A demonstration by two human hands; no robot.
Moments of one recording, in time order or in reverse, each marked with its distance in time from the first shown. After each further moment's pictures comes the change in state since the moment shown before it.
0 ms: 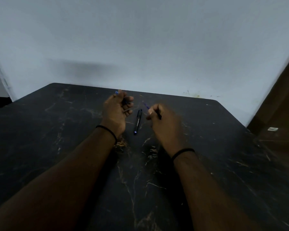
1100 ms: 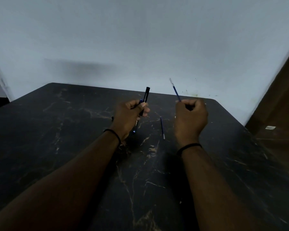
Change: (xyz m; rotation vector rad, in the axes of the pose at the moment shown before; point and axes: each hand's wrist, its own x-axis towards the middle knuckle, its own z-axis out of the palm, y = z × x) left_hand -0.008 -0.021 0.012 0.462 -0.232 0.132; right_hand 0.010 0.000 -0.035 0.429 0.625 0.262
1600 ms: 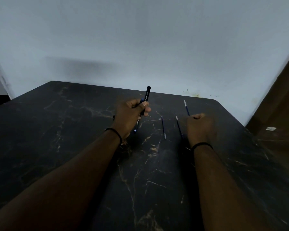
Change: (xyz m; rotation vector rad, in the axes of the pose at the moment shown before) left_hand 0.000 -0.001 -0.001 -0.004 0.020 0.002; right_hand 0.027 0.029 -0.032 -0.687 -0.150 0.153
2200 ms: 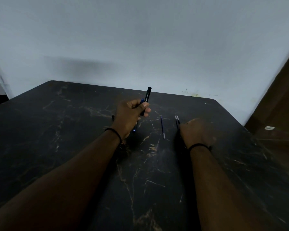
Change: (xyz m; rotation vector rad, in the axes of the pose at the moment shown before) left_hand -0.003 0.002 0.002 0.045 -0.004 0.006; right_hand 0.002 0.010 0.015 -0.156 -0.251 0.036
